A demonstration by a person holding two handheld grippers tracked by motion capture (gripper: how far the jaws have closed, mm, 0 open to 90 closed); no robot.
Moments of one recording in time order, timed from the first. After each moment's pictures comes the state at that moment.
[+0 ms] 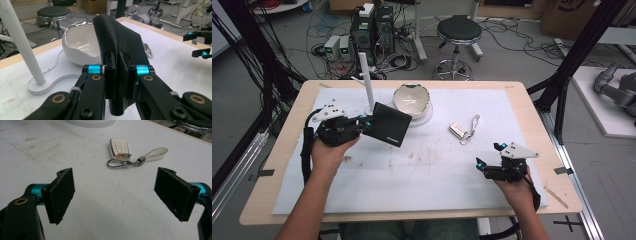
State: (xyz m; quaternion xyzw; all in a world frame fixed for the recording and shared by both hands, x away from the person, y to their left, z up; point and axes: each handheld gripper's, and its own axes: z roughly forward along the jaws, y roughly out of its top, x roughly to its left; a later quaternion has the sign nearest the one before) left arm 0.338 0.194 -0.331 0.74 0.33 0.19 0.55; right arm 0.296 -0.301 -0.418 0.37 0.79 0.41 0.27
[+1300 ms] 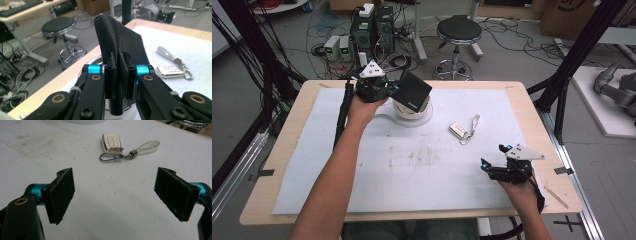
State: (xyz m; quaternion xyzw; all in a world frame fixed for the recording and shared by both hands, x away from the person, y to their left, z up) left arm 0.463 0.126 -0.311 0.78 0.28 0.24 0.50; right arm 0.294 -0.315 -0.422 0.39 0.78 0.41 0.27
